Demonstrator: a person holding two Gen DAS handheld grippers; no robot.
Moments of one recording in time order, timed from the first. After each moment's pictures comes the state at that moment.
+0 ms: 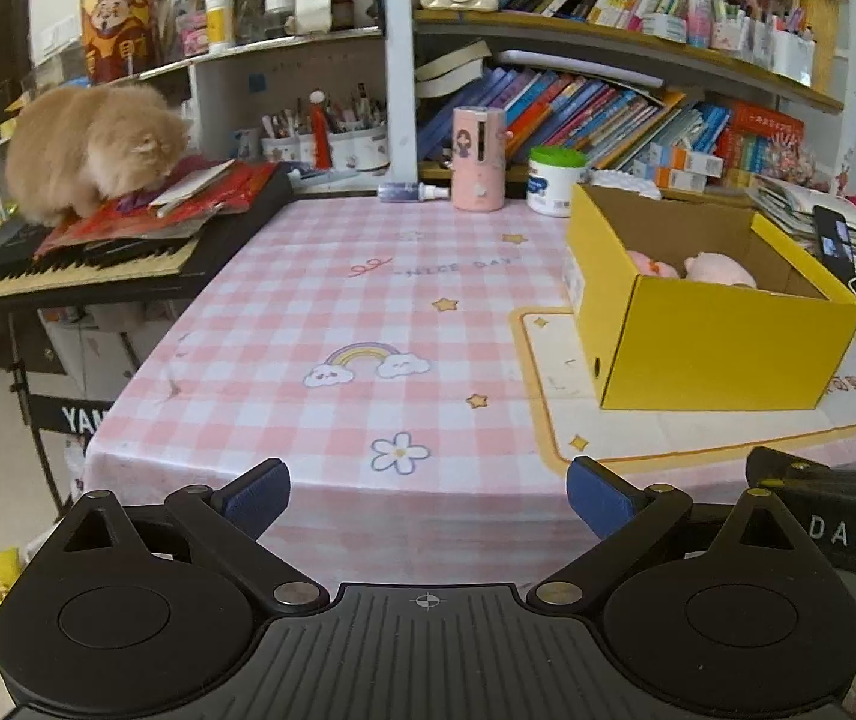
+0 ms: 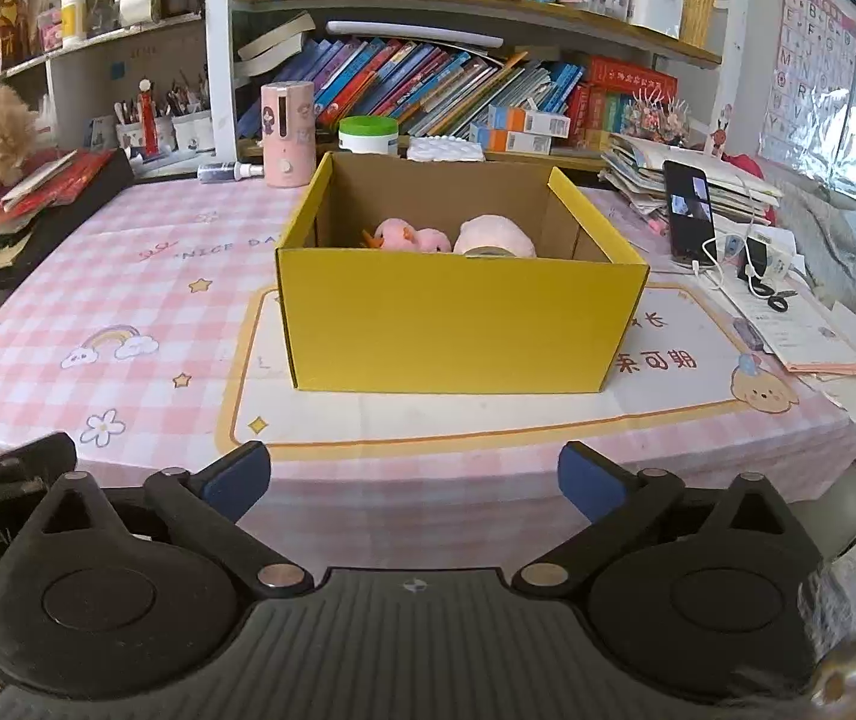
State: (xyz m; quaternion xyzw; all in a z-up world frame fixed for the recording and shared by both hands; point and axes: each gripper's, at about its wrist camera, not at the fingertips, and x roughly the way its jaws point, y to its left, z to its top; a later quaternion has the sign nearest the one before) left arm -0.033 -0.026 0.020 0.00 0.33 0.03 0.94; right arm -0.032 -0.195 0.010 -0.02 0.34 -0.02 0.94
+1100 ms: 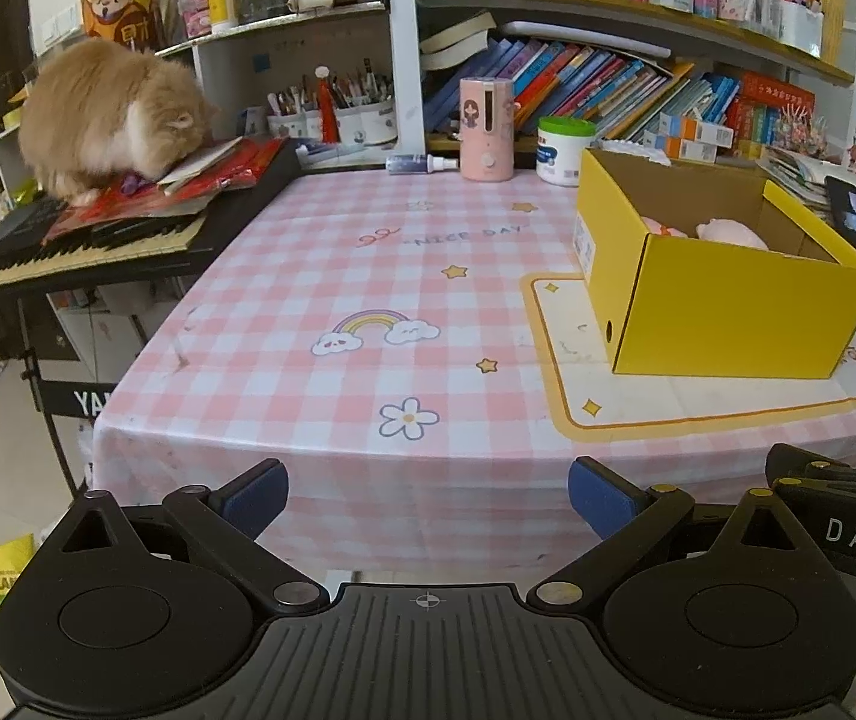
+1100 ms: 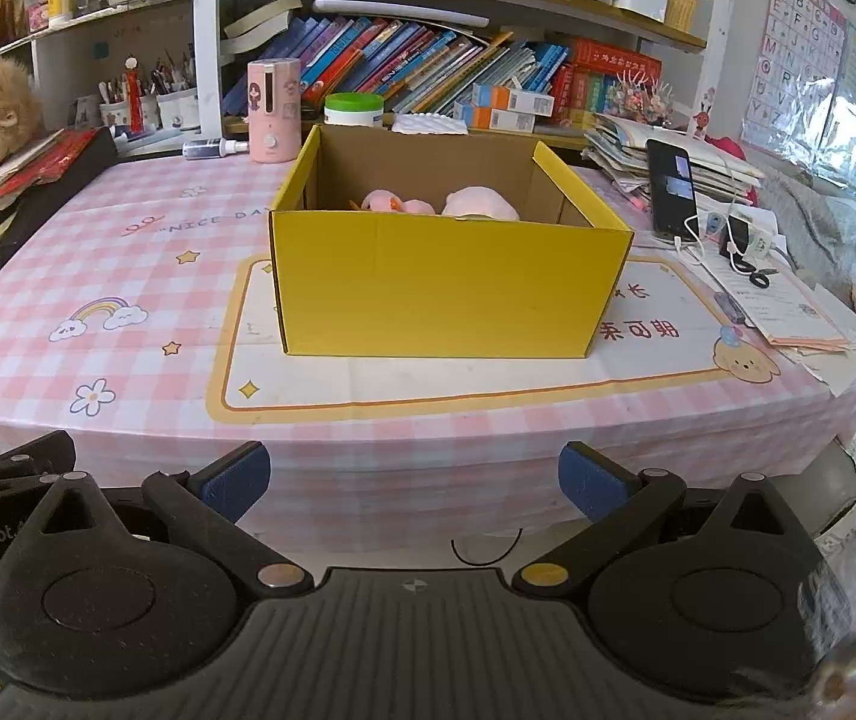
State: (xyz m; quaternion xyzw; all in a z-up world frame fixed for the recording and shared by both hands) left arm -0.034 -0.030 0.010 0.01 0.36 0.04 0.93; right arm -0.042 -0.189 0.004 -0.02 0.36 -0.04 0.93
